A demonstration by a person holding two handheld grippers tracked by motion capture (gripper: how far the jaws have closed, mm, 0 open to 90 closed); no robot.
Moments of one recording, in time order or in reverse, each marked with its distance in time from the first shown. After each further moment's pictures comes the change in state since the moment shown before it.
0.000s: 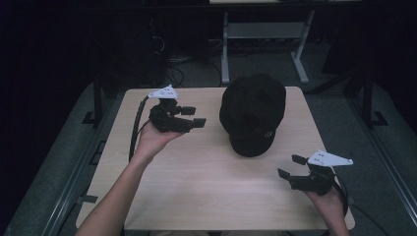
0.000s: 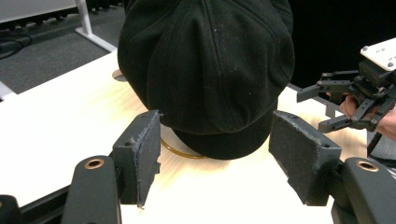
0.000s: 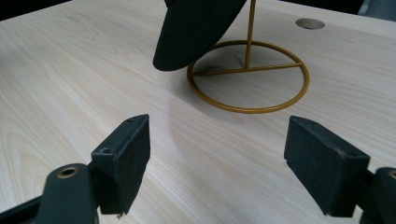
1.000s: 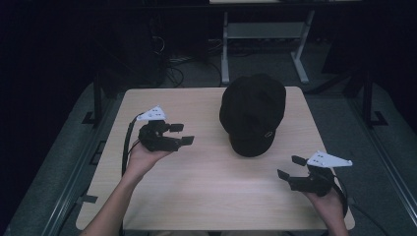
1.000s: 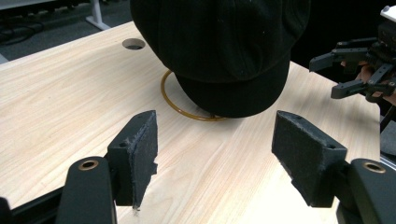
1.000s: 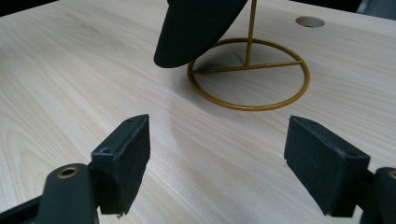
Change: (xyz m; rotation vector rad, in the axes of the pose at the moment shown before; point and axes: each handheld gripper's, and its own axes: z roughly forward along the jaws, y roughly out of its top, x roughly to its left) left arm 0.001 -0.058 -0.016 0.006 0.042 -0.023; right arm 0.003 -0.001 0.000 0.004 -0.008 -0.008
